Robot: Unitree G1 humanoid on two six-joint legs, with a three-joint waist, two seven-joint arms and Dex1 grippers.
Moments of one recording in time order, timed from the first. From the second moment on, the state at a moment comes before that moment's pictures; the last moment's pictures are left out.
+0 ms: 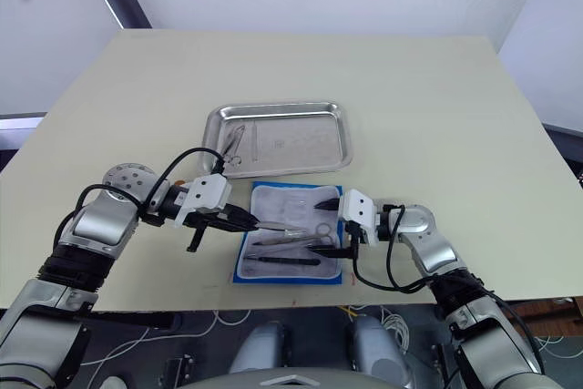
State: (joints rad) left arm -0.45 0.83 -0.21 0.18 -0.16 0.03 -1.51; right arm -0.38 -0.34 0.37 0.33 0.16 -0.10 1.11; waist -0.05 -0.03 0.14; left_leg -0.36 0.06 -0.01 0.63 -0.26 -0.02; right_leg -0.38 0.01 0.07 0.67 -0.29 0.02
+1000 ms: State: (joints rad) left arm -0.47 1.05 -0.19 0.07 -0.22 0.14 -1.57; right arm -0.38 -0.34 0.37 0.33 0.16 -0.10 1.10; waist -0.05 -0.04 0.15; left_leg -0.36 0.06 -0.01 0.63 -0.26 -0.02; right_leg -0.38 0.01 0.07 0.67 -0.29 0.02
